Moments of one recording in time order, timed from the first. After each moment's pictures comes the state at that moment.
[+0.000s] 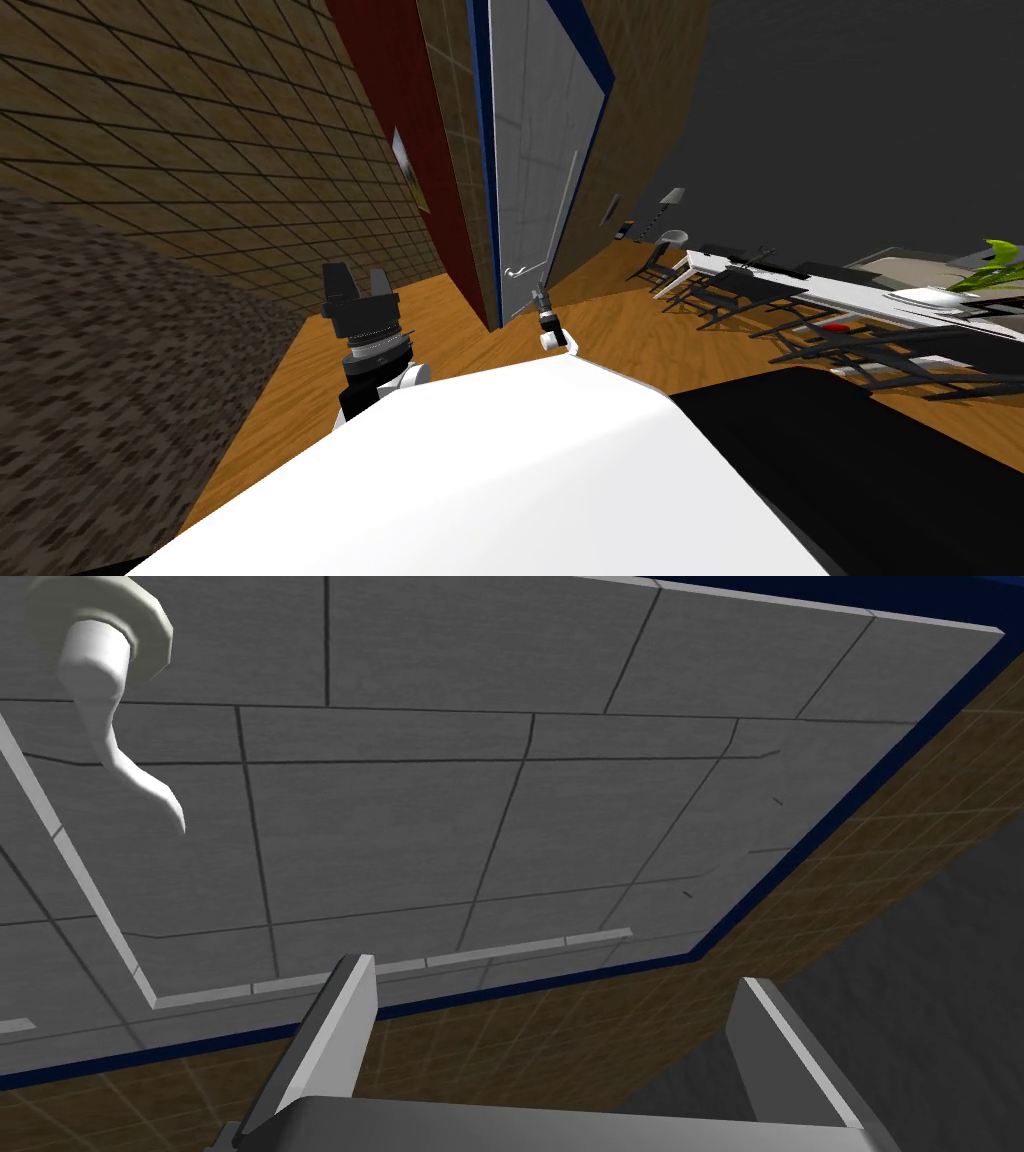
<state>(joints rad) 0.10 -0.18 0.09 -1.45 -0.06 -0.65 -0.06</state>
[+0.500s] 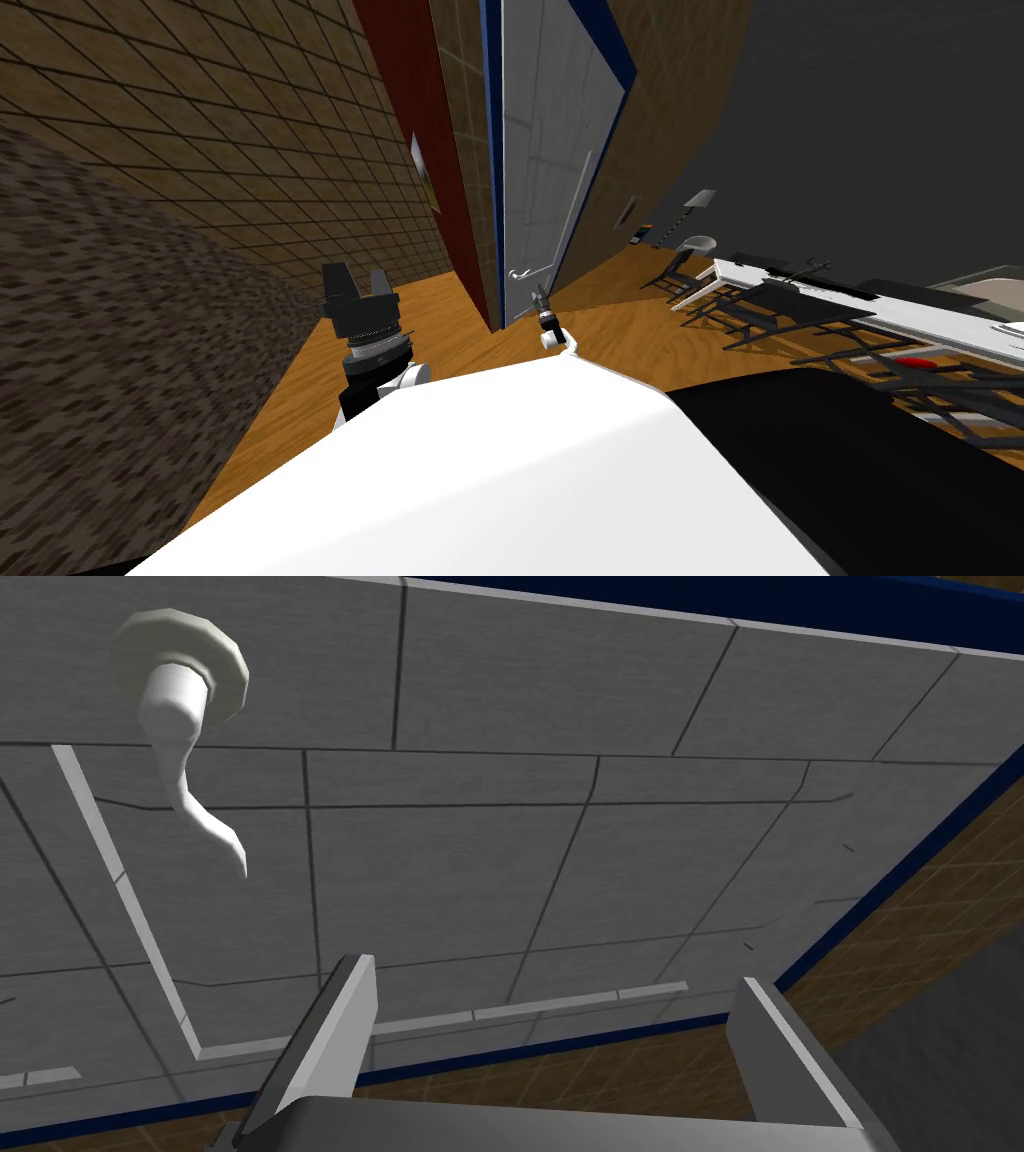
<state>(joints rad) 0.04 -0.20 0.10 -1.31 -0.08 -0.66 -0.07</state>
